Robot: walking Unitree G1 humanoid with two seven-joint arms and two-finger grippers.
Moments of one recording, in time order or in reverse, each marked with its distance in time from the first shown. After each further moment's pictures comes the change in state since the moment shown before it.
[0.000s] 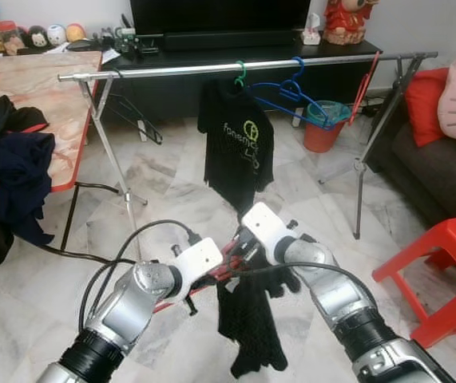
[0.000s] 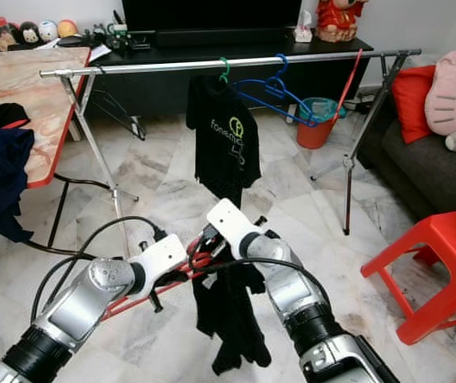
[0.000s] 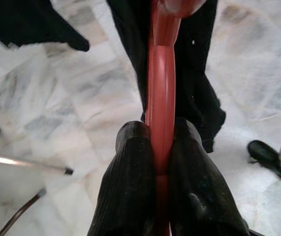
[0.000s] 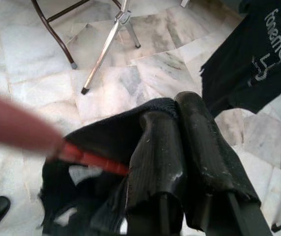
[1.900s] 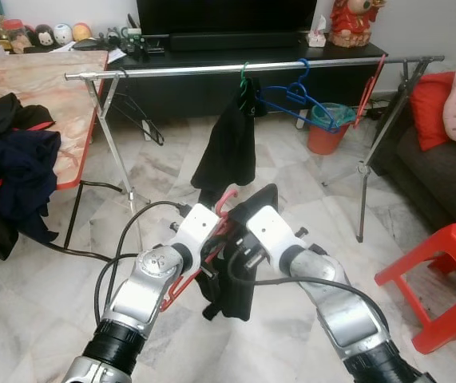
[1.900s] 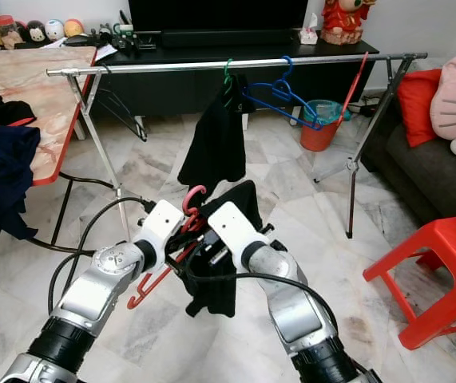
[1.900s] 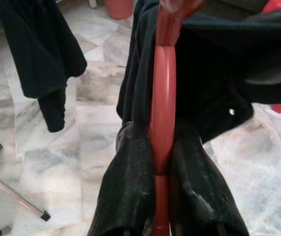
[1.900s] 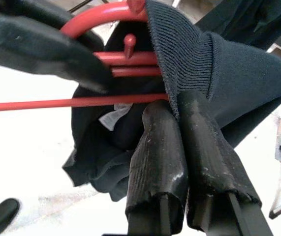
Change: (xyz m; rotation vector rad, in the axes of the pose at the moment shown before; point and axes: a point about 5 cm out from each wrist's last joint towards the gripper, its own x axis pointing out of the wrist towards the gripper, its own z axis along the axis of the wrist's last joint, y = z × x) left arm 0.006 0.020 0.032 -0.293 -0.311 0.198; right arm -0.040 0.013 0.007 0.036 0.008 -0.057
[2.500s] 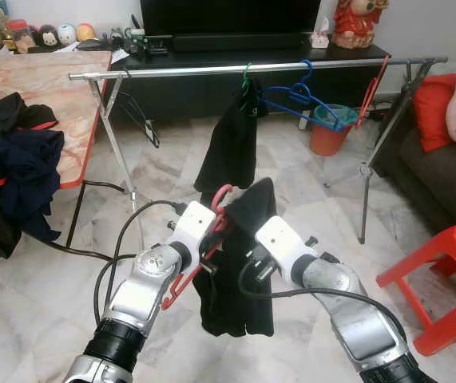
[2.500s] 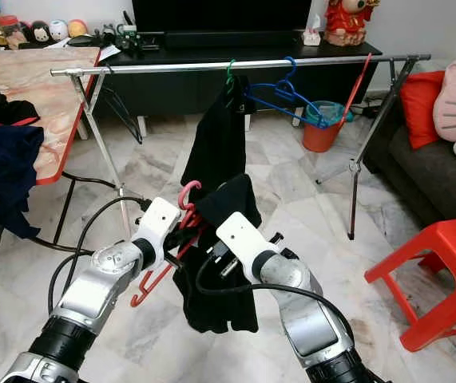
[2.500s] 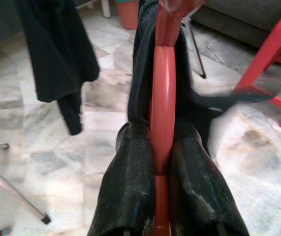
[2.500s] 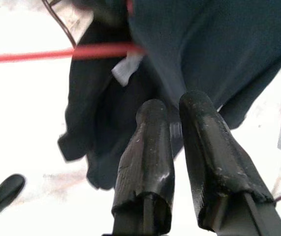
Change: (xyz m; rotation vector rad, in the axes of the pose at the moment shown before) left arm 0.000 0.011 0.002 -0.037 -0.041 0.051; right arm -0.011 0.000 -0.014 -0.016 0.074 0.034
